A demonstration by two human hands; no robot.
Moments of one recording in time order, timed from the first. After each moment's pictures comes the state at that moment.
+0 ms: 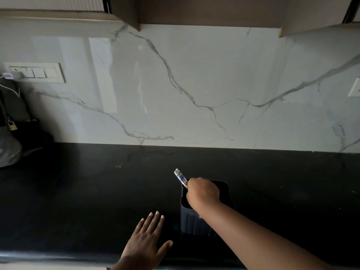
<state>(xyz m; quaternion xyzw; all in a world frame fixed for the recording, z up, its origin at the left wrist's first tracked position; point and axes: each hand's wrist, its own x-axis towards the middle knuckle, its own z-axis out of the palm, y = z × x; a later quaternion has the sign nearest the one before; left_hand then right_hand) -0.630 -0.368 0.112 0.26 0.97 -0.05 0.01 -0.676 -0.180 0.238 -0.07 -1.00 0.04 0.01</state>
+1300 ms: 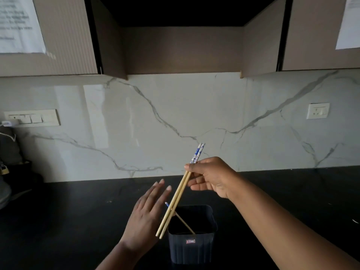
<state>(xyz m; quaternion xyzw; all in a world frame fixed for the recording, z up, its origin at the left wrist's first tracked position) -0.623 -0.327 0.275 0.36 0.86 0.19 -0.32 -0.602 -0.119 0.395 -0.04 -0.73 0.68 0.02</state>
